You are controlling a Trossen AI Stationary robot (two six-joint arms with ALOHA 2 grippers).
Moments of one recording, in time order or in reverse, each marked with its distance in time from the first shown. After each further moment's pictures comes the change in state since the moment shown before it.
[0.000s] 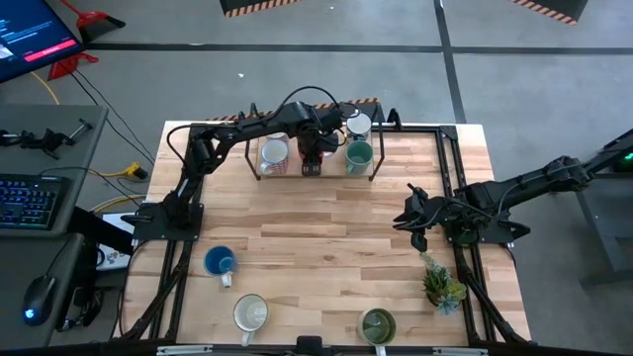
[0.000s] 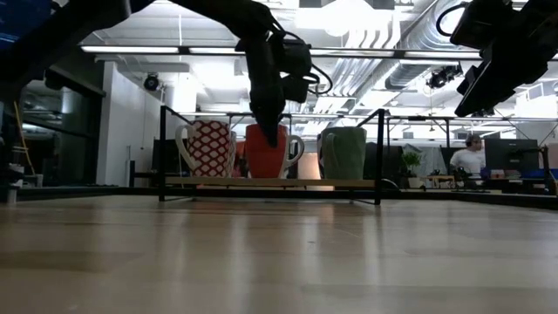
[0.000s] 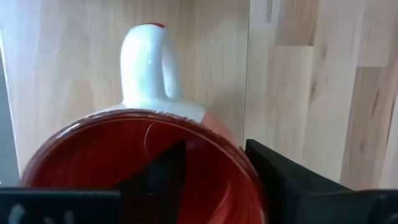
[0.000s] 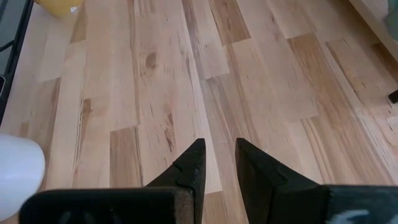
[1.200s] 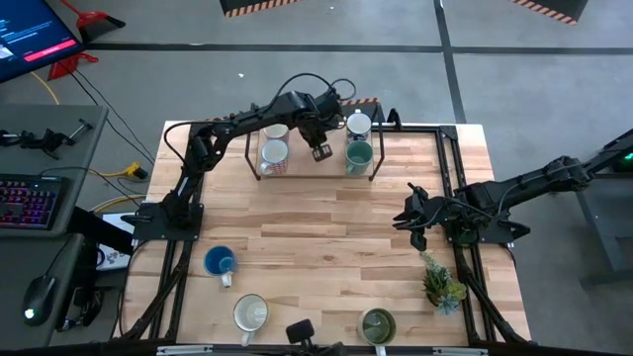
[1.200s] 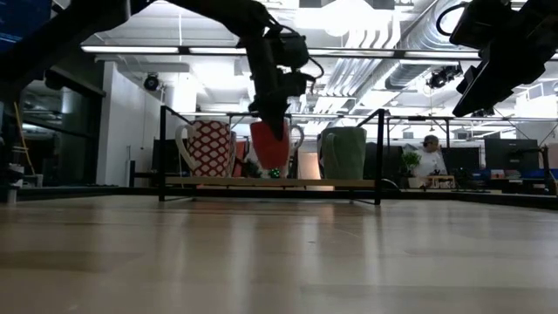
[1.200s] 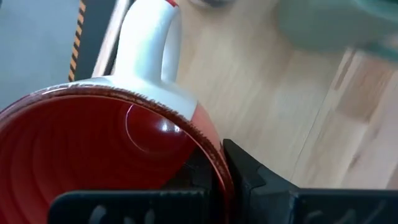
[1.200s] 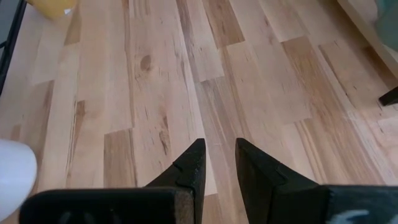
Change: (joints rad) left arm 0.045 0.000 0.071 0.071 -0.110 -0.298; right arm -0.001 0.000 0.000 0.000 0.022 -0.007
